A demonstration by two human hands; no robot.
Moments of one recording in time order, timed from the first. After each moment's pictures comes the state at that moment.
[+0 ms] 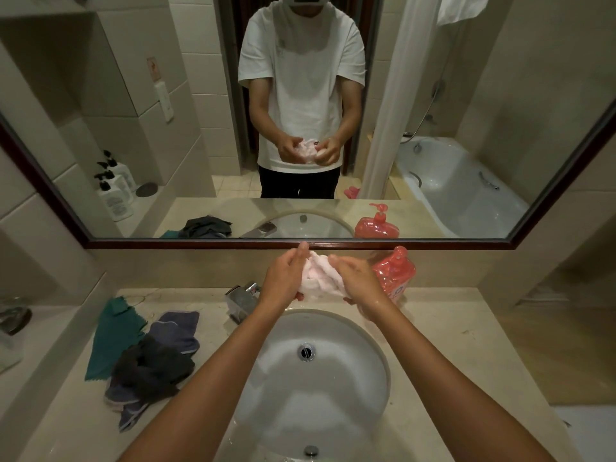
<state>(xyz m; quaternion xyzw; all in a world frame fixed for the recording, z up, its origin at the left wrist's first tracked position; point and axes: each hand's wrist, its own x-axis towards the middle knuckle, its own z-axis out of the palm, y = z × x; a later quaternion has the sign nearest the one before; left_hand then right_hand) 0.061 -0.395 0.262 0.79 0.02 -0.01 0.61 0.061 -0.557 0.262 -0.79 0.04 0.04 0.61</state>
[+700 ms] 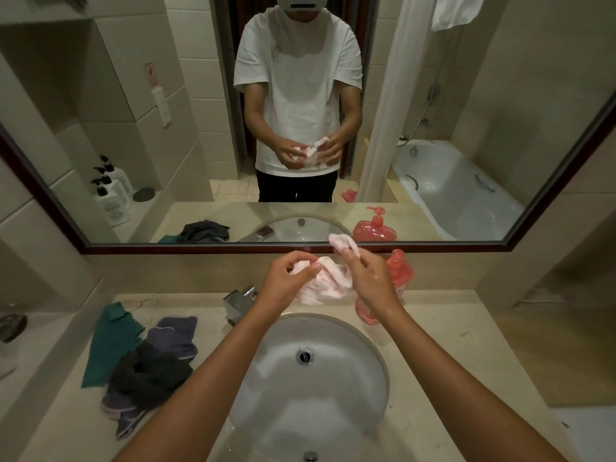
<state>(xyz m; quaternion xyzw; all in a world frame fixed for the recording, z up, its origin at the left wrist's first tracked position) 0.053 -0.391 0.273 0.75 -0.05 0.01 0.66 0.045 -0.568 0.287 -0.81 -0.04 -0.10 0.58</state>
